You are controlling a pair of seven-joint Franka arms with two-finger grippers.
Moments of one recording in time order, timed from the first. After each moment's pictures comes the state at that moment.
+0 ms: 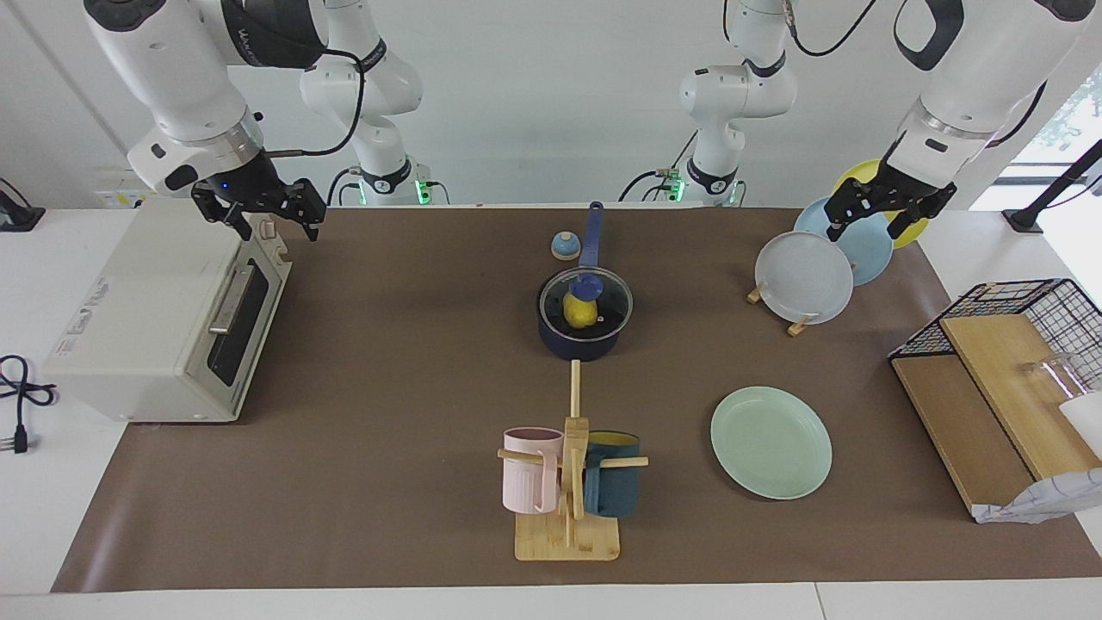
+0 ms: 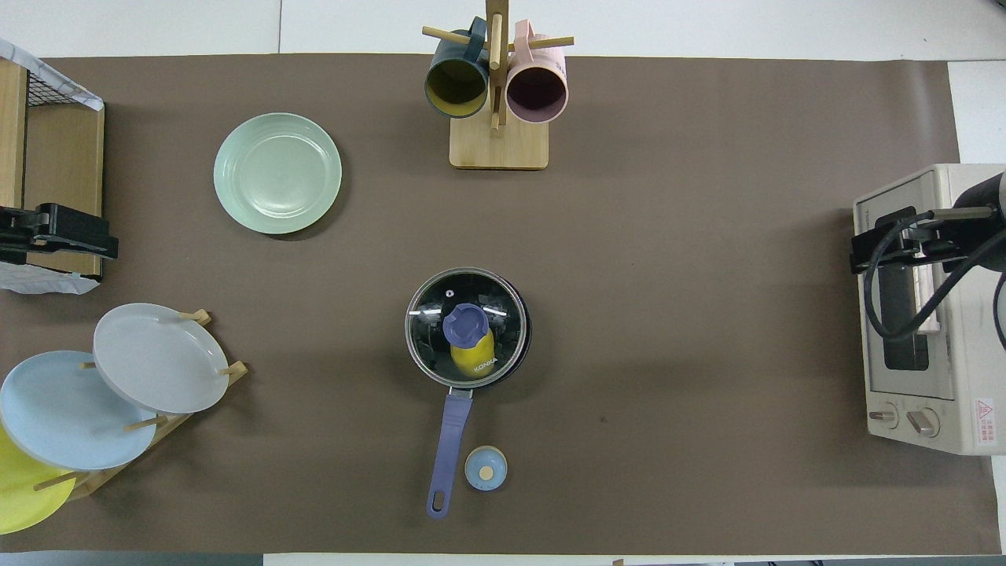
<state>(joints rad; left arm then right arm) -0.07 -0.02 0.01 -1.60 -0.01 1.55 -0.03 0.03 -0.02 -0.02 -1.63 -0.02 1.52 0.03</state>
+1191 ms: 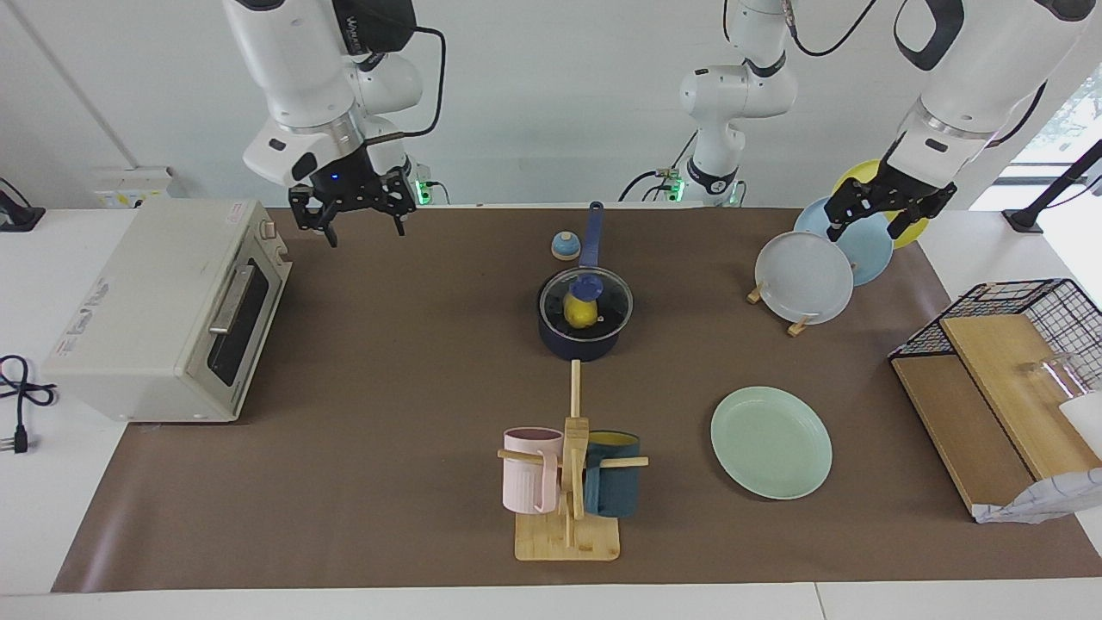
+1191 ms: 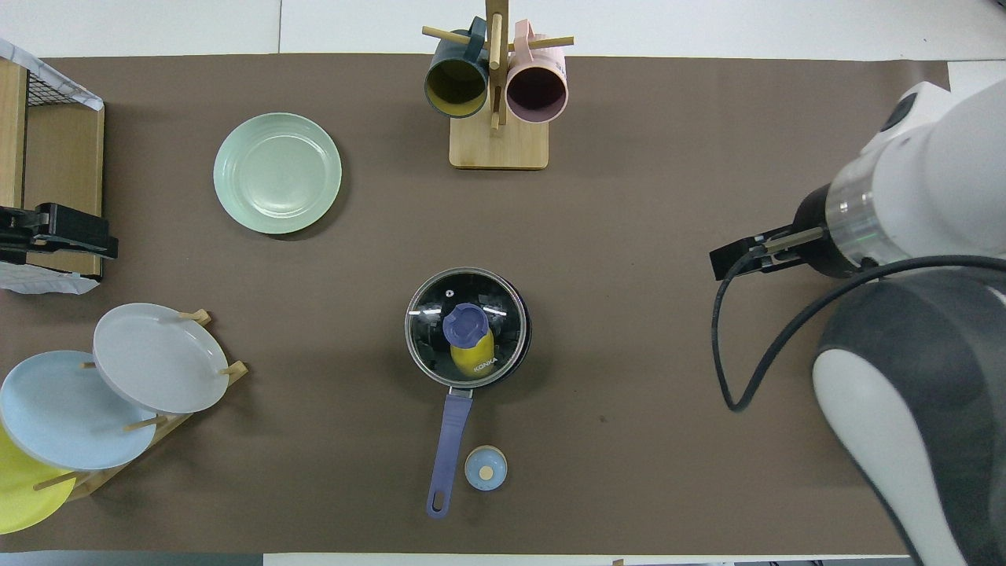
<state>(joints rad) -0.07 -0.02 0.01 -1.60 -0.01 1.55 -0.03 0.27 -0.01 0.00 -1.64 0.02 1.64 0.05</state>
